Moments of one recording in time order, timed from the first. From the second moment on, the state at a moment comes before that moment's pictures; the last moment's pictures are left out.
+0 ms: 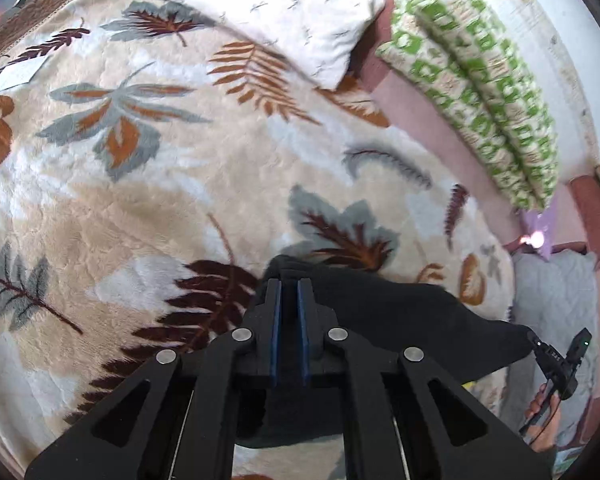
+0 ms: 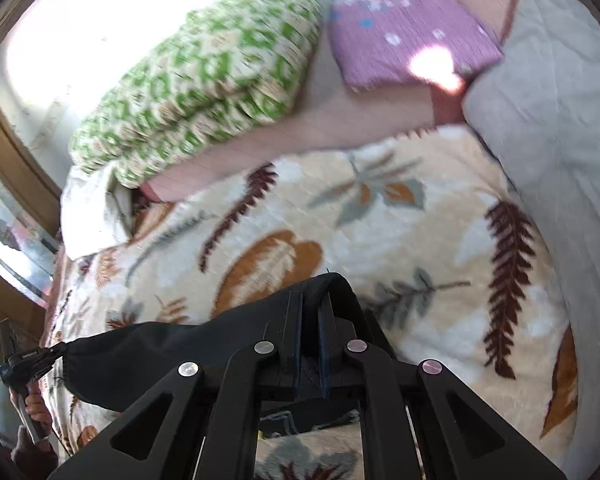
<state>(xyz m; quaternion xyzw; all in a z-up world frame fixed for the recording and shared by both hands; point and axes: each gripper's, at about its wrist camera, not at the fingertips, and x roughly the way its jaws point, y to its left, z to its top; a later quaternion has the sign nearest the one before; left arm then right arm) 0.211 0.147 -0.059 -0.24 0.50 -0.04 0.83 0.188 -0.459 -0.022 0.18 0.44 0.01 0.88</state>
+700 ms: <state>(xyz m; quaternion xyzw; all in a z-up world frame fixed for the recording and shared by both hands) 0.212 0.058 -0.011 -0.09 0.53 -0.13 0.83 0.163 -0.493 -0.058 0.20 0.47 -0.02 0.86</state>
